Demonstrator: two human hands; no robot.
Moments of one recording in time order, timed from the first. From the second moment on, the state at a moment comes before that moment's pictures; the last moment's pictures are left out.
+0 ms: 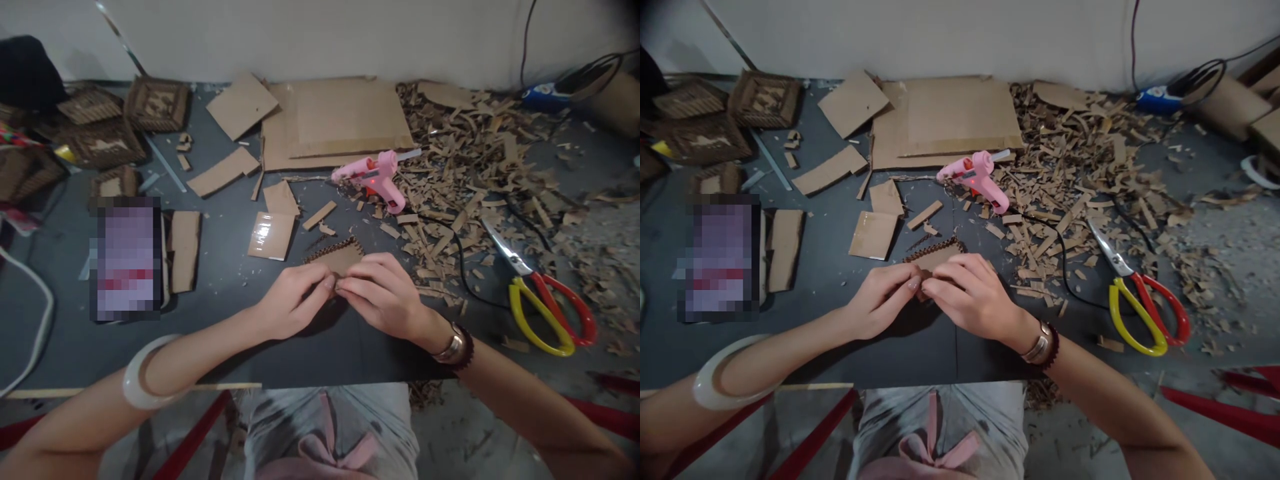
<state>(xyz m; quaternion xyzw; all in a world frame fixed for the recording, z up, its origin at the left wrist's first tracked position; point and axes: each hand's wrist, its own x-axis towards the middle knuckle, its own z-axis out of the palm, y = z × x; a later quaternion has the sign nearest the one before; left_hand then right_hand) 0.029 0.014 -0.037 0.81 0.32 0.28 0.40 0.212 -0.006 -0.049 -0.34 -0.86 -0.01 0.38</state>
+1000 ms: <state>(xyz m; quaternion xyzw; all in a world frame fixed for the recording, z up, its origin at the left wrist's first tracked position) 0.031 0.011 -0.038 0.79 0.35 0.30 0.40 0.212 -0.001 -0.050 -0.43 -0.81 -0.04 0.39</state>
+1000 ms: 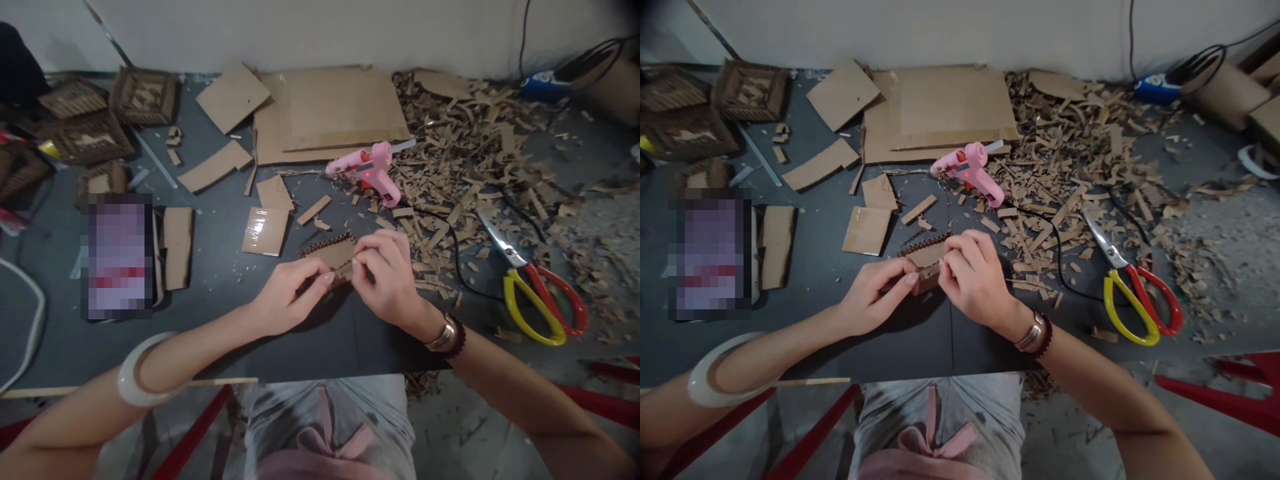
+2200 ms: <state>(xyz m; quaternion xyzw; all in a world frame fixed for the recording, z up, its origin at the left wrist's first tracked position) 0.027 0.020 -0.034 0.74 0.37 0.24 0.52 0.212 -0.001 -0.046 -0.31 -0.84 0.10 0.44</state>
